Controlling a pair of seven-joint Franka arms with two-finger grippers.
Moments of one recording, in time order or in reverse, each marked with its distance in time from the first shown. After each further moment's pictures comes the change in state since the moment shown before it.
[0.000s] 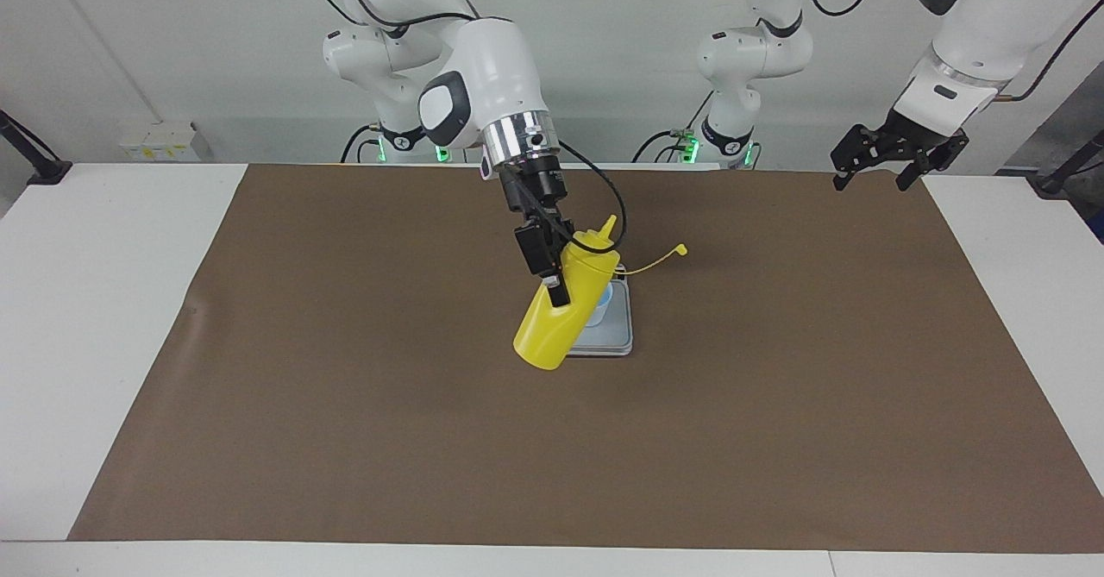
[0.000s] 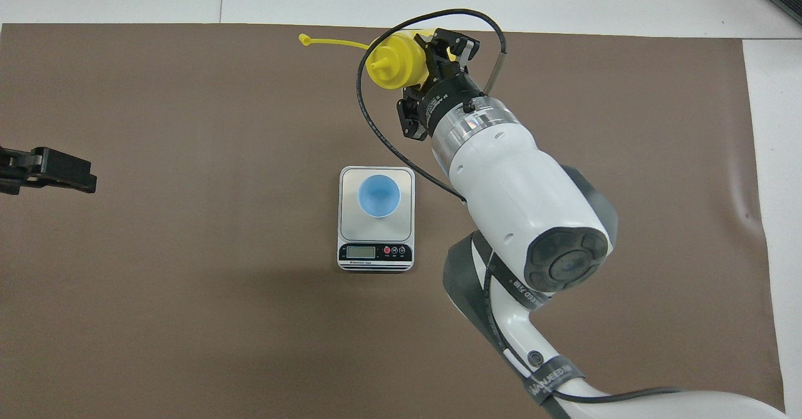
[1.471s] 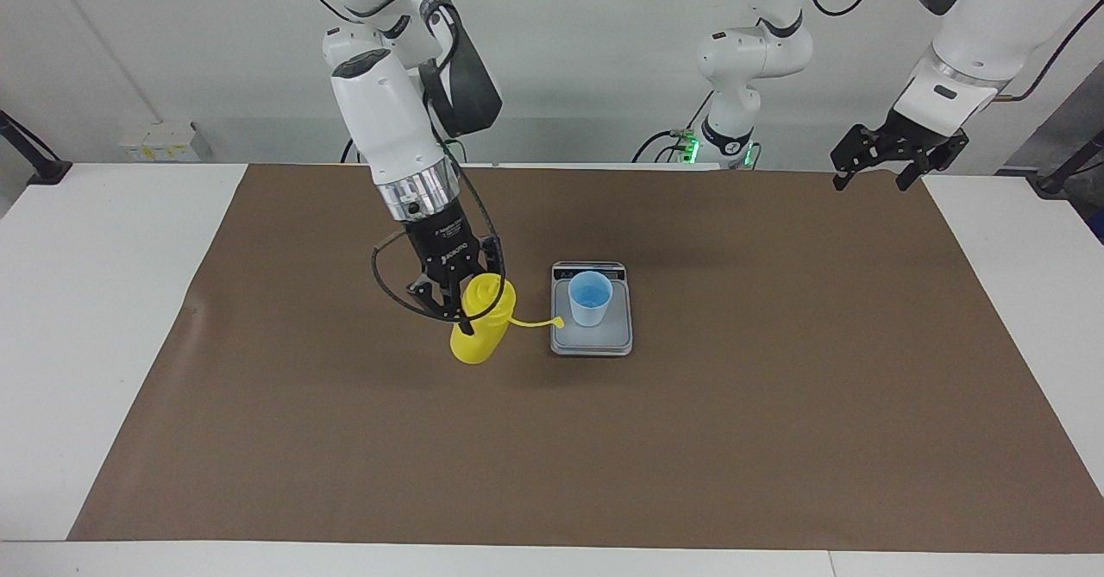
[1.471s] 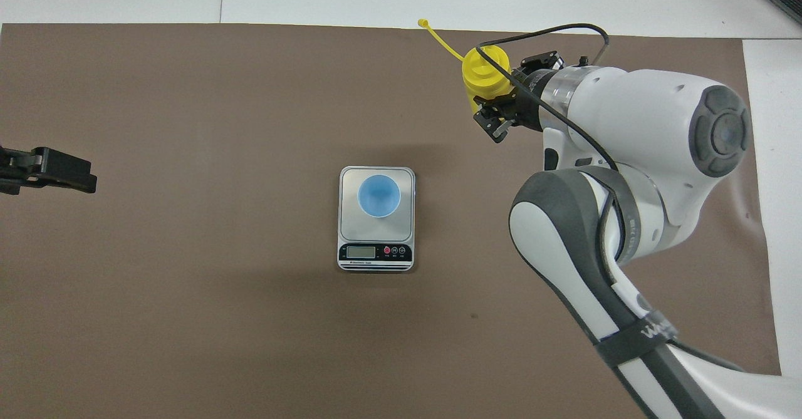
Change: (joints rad) left arm 0.000 0.000 0.000 0.000 0.000 0.000 0.000; right arm -0.159 -0.032 -0.003 -0.001 0.641 -0.476 -0.420
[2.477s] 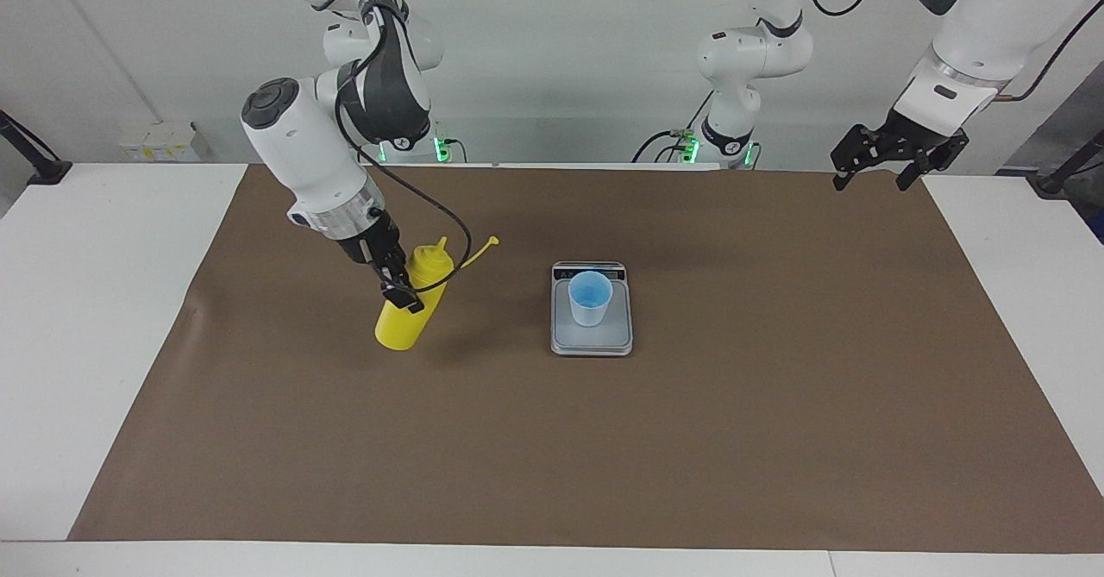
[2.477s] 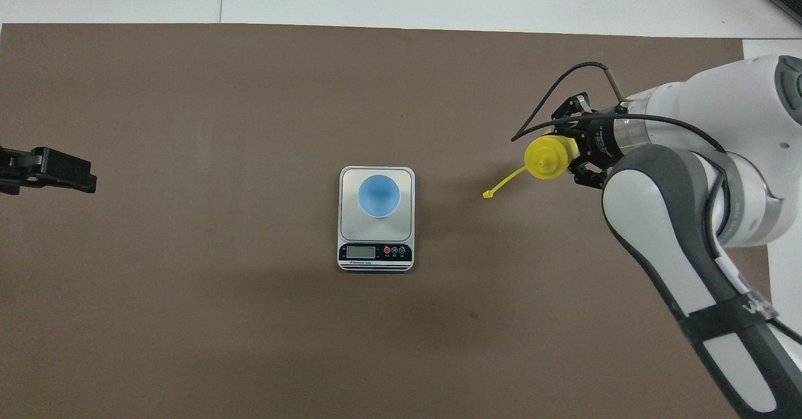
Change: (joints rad) left arm 0.000 0.000 0.000 0.000 0.000 0.000 0.000; right arm -0.176 -0.053 -0.001 -0.065 0.007 -0.384 -1.242
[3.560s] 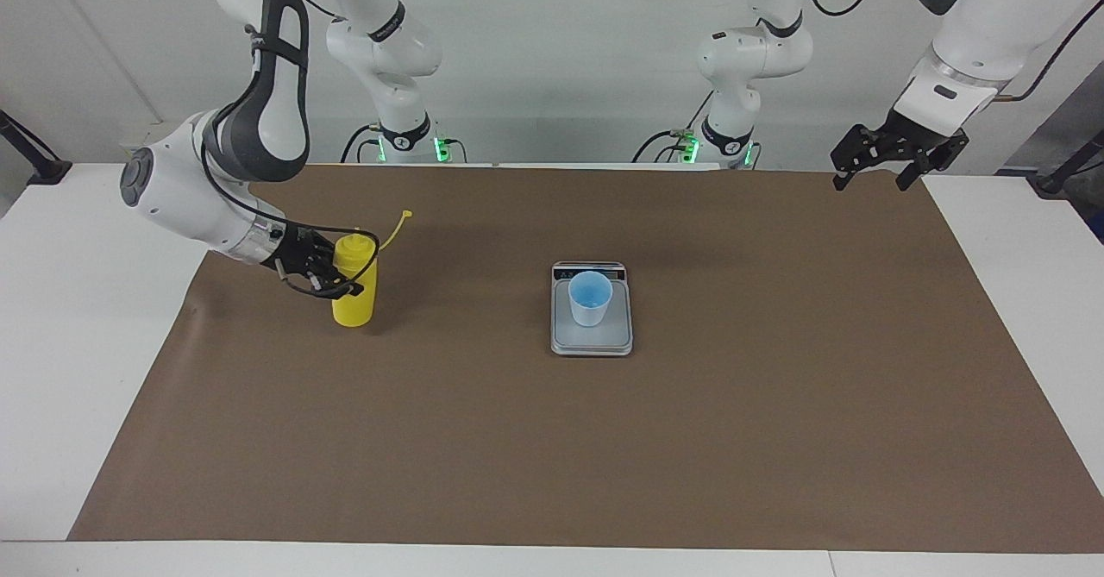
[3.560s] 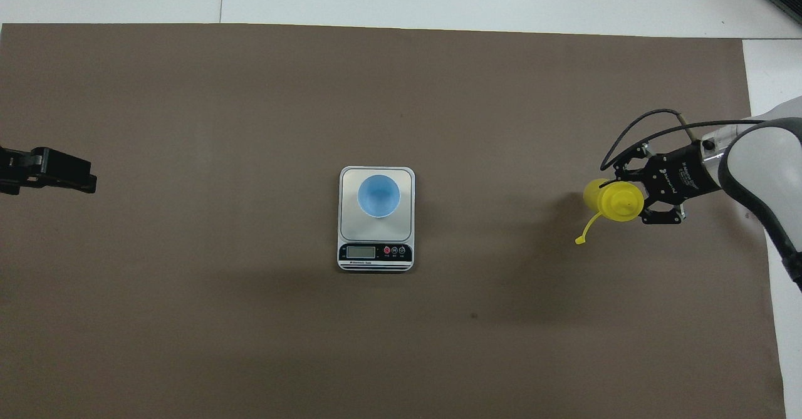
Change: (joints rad) left arm 0.000 0.000 0.000 0.000 0.000 0.000 0.000; right arm -0.270 0.083 -0.002 -0.033 0.174 -0.271 -0.315
